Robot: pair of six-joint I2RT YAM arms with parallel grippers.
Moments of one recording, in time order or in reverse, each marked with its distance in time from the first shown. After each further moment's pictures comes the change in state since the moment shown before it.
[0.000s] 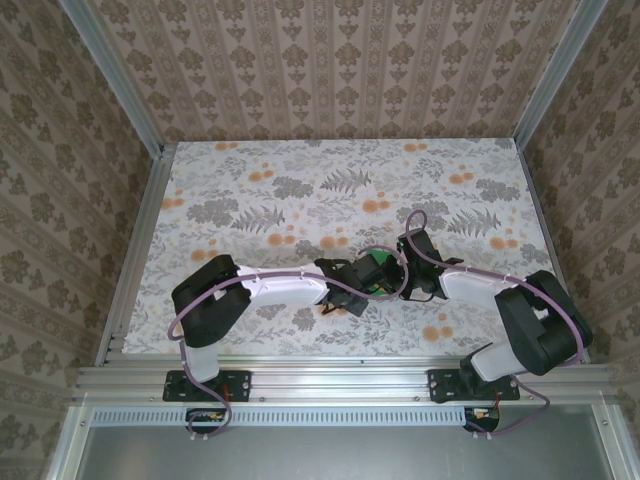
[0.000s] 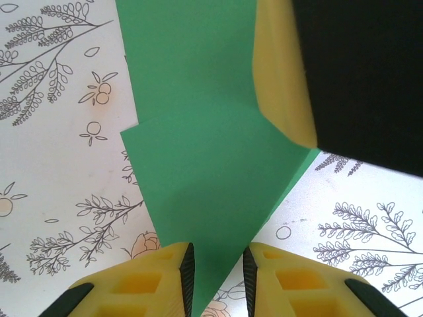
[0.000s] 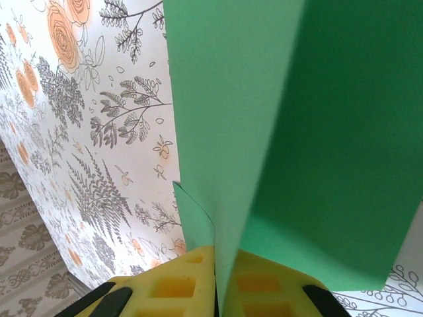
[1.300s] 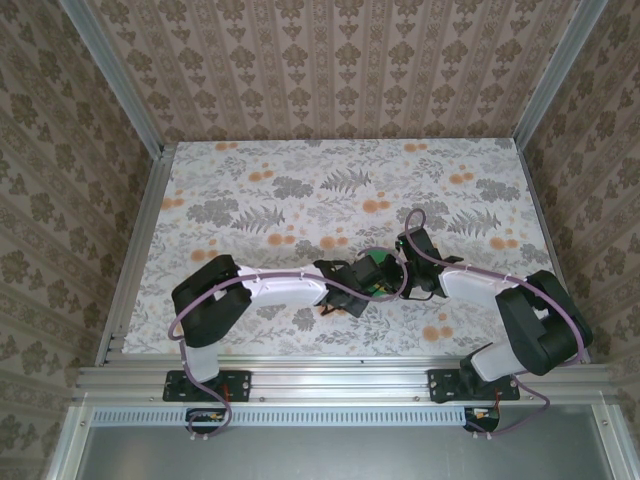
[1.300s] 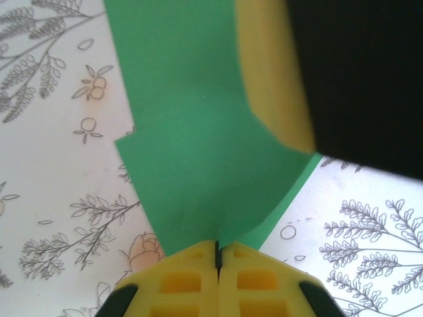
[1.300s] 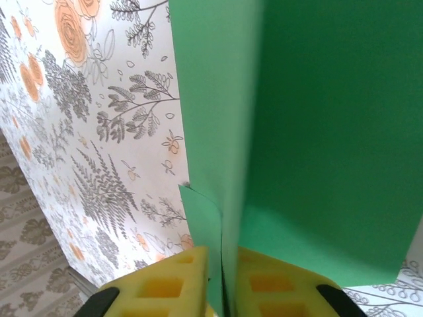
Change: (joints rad) left arm 0.006 -0.001 -0.031 0.036 0.007 0.008; right arm 0.001 -0.002 0.021 -0.028 -0.006 -0.012
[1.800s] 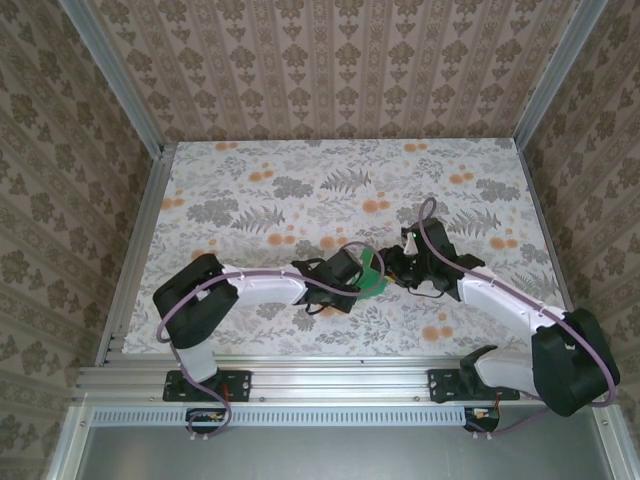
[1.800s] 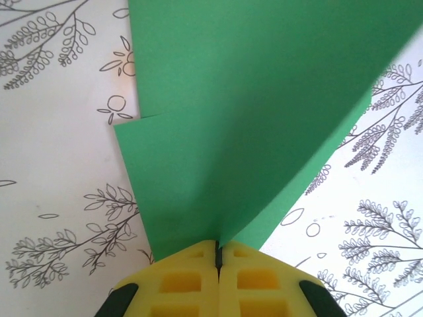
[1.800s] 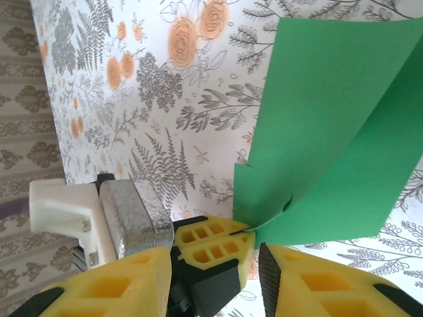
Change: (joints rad) left arm 0.106 -0.090 -0.192 0.228 0.188 -0.050; right arm -0.021 -0.225 0.045 -0.148 -0.001 -0.150
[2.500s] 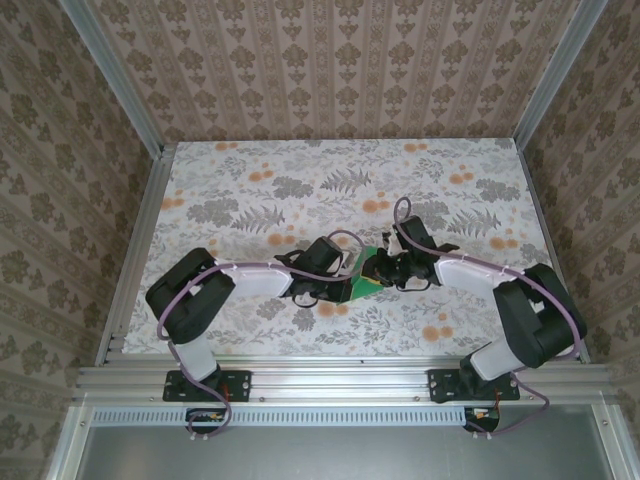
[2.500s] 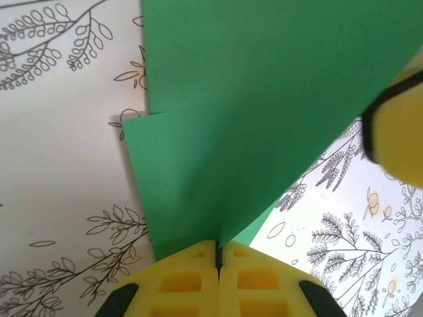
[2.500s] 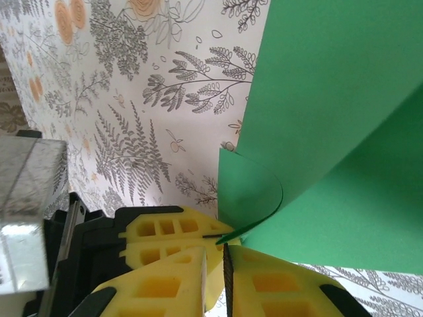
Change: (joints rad) left arm 0.140 -0.007 -0.085 0.169 0.293 -0.071; right arm 0.026 0.285 0.079 0.058 -0.103 -0.056
